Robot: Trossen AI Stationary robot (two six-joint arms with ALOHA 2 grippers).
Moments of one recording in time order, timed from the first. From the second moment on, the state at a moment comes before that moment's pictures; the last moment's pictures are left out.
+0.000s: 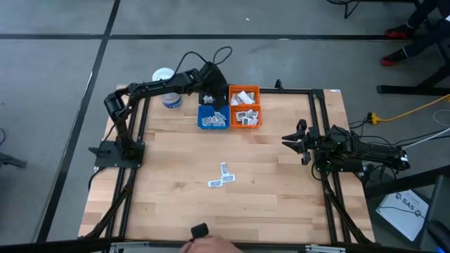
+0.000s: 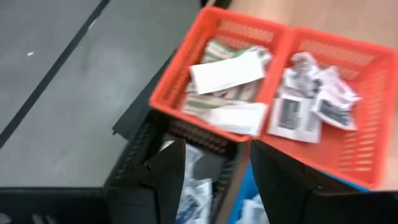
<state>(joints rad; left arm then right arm) 0.59 1.82 1.43 -0.41 0.01 0.17 -0.13 0.02 0.01 0.02 -0.07 0.18</state>
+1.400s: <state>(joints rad) -0.34 1.82 1.41 -0.75 -0.14 -0.25 -0.13 0.02 0.01 0.02 -0.07 0.18</state>
